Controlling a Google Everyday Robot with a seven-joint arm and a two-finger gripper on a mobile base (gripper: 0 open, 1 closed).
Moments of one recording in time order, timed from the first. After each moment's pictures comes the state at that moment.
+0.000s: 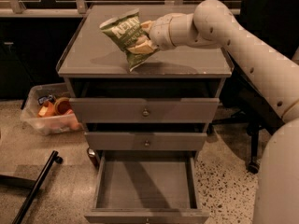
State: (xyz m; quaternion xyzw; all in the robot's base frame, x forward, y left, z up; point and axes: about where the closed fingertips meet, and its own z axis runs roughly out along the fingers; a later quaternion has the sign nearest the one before) arm 0.755 0.021 0.908 -0.60 0.55 0.14 0.56
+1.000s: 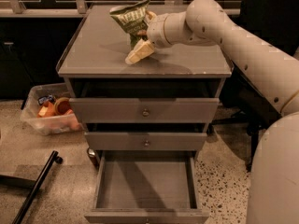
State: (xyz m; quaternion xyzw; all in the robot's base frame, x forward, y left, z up) arm 0.775 0.021 0.907 -0.57 0.61 0.11 0.55
